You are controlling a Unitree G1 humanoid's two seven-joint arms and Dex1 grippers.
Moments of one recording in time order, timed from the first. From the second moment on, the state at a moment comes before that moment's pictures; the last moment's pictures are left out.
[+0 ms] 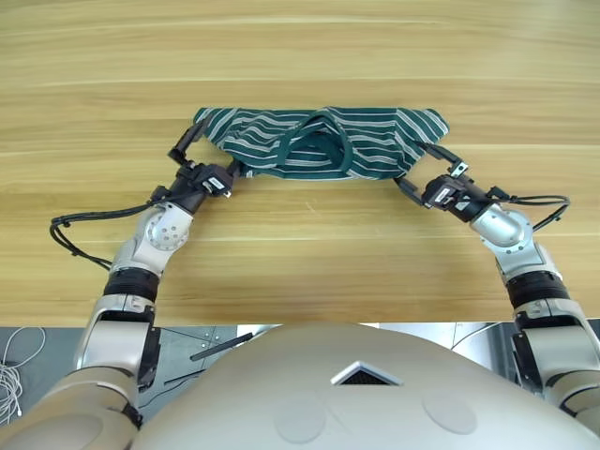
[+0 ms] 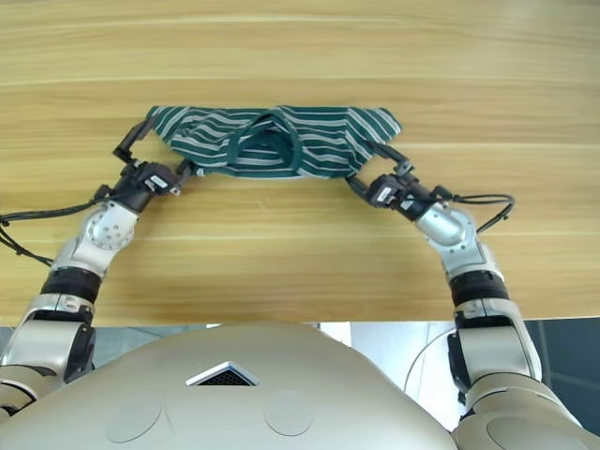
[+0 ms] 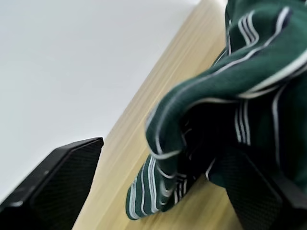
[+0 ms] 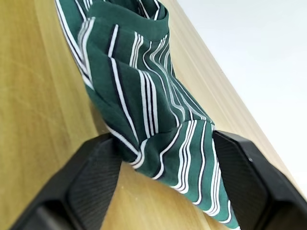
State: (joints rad) left arm -0.12 0.50 -0.14 0.65 0.61 -0.80 0.07; right arm -0.10 -0.58 0.17 0.65 -0.26 -0.89 0.38
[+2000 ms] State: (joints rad) left arm -0.05 0.50 -0.14 0.57 0.51 -0.81 0.18; right arm -0.16 -0.59 0.20 0.75 -0.26 -0.91 0.33
